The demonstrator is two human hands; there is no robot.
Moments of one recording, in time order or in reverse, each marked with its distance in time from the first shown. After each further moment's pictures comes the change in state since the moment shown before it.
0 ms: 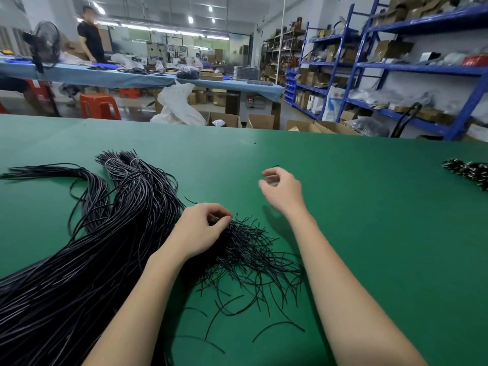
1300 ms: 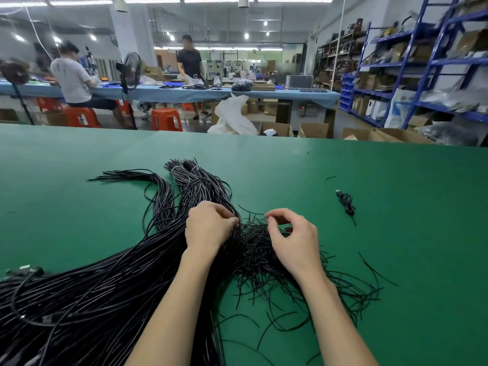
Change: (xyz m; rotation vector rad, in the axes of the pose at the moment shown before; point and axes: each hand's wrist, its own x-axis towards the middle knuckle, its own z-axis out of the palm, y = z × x) left_hand -0.009 -0.013 -0.050 0.092 0.368 -0.465; right_hand -0.093 -0.023 0.064 0.200 -0.037 -0.211
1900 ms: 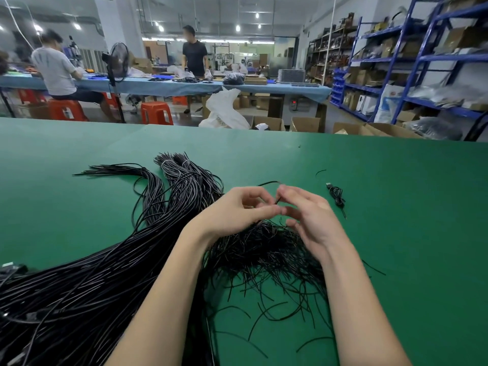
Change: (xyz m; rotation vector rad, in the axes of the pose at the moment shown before) left_hand -0.018 0.044 -0.014 -0.360 -0.695 0.426; right_hand 0.025 -0.028 -0.051 0.768 -0.166 0.461
